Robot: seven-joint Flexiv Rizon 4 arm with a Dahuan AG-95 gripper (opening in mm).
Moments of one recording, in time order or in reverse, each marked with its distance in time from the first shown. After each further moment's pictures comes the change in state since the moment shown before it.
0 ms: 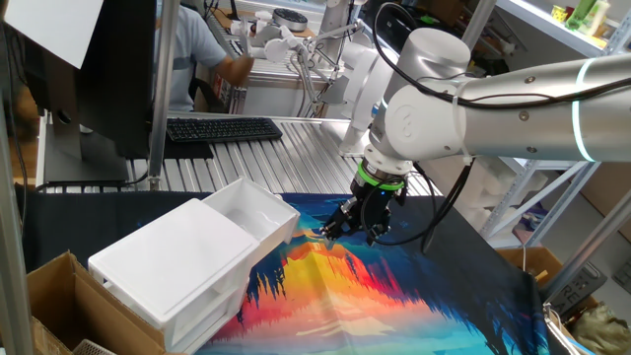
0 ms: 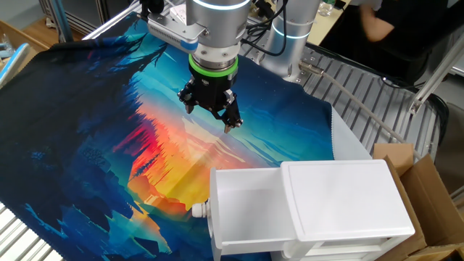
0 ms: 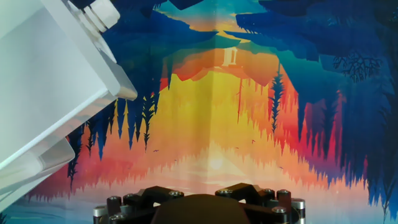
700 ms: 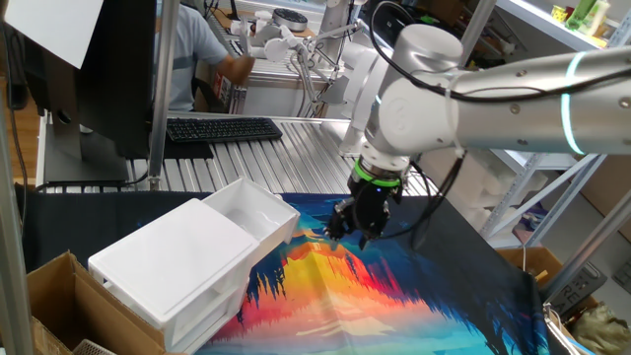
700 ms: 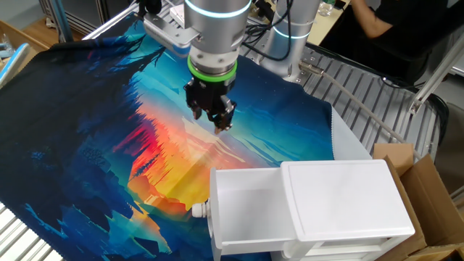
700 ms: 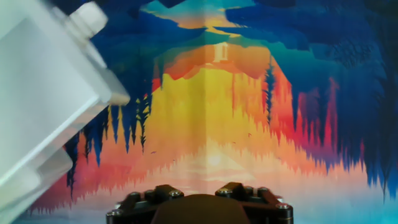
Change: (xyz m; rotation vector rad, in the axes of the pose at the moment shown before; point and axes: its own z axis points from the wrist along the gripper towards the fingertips) arm -0.003 0.000 -0.001 0.033 0.055 0.208
